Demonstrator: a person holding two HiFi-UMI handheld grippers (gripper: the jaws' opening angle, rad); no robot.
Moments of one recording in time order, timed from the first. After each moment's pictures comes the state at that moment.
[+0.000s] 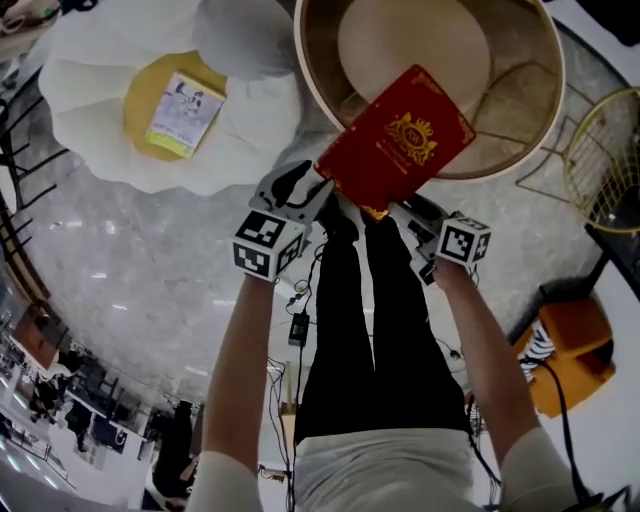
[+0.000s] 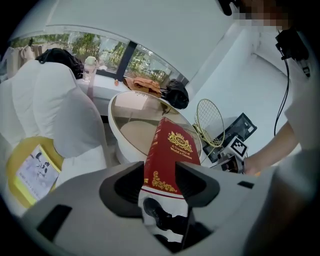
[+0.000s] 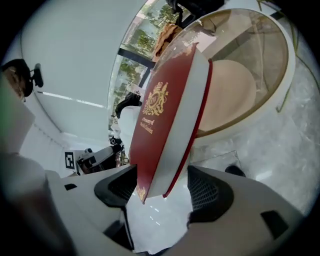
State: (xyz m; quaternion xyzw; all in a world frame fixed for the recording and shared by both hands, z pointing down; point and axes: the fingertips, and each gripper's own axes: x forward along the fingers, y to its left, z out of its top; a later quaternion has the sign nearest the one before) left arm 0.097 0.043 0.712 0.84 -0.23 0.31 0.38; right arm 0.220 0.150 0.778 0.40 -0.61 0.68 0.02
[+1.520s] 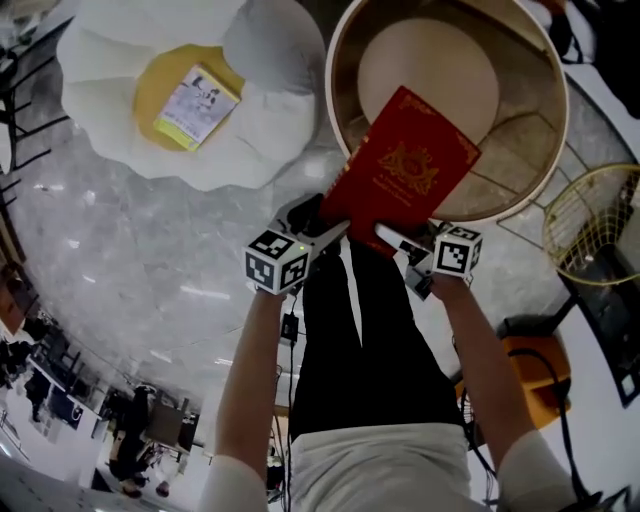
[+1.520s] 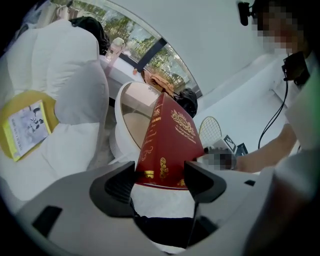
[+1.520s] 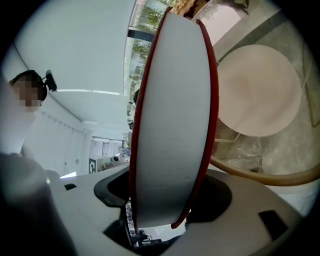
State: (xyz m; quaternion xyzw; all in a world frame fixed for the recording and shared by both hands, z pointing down) left arm 0.110 0.062 0.717 0.78 -0.25 0.24 0.52; right arm 0.192 0.092 0.733 0.26 -0.67 0.70 0.03
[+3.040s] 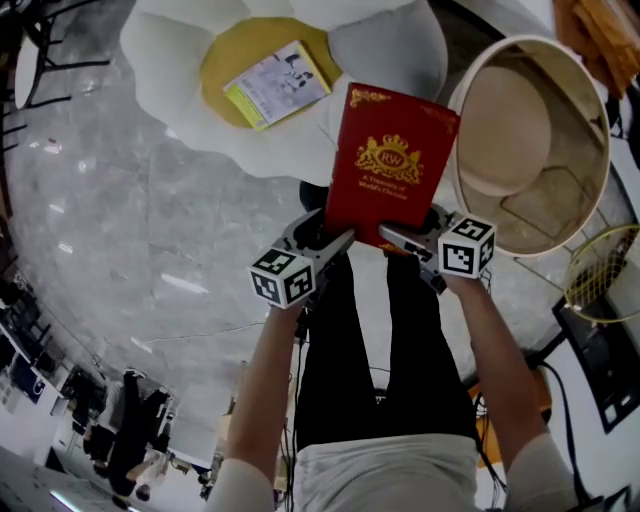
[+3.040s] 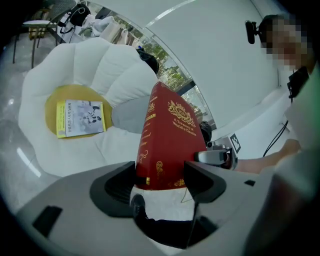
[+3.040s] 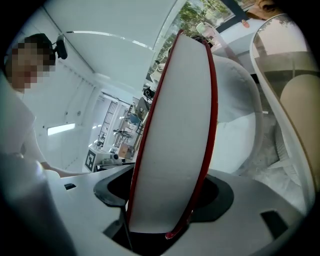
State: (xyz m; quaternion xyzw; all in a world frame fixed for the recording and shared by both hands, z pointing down) left arm -0.103 0.079 0.718 0.72 -0.38 0.11 0.57; right arm -0.022 0.056 0.719 0.15 -0.78 0.58 0.19
